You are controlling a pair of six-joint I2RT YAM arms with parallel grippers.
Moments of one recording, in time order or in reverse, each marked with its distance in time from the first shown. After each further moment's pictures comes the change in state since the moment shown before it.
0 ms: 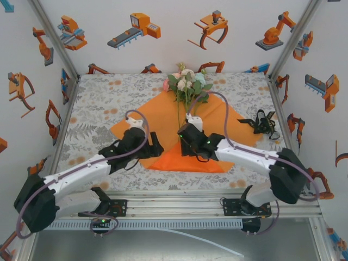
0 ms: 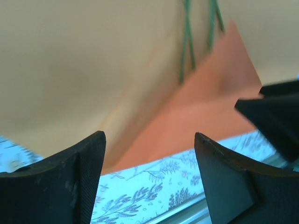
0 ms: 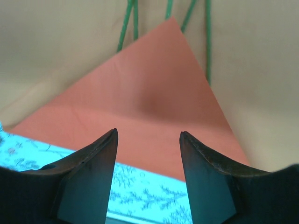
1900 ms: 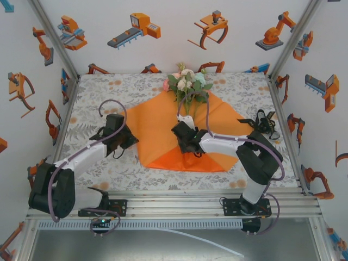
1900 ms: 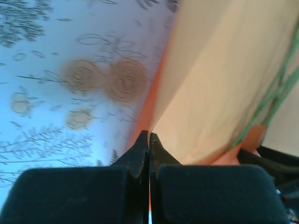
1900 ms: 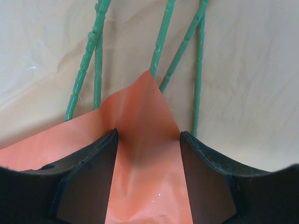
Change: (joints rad) left arm 0.386 0.193 0.060 0.000 0.169 -0.080; right arm -0.073 0.267 0.044 0.131 0.076 -0.198
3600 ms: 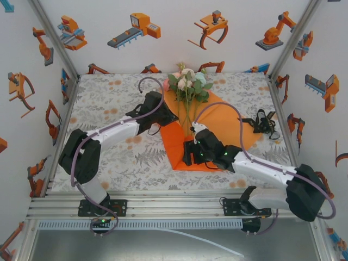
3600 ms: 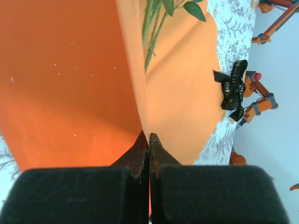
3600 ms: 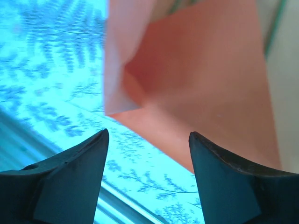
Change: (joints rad) left arm -0.312 0.437 0.523 0.129 -0.009 -0.185; right arm -0.002 -0.570 -0.363 0.140 -0.438 0.053
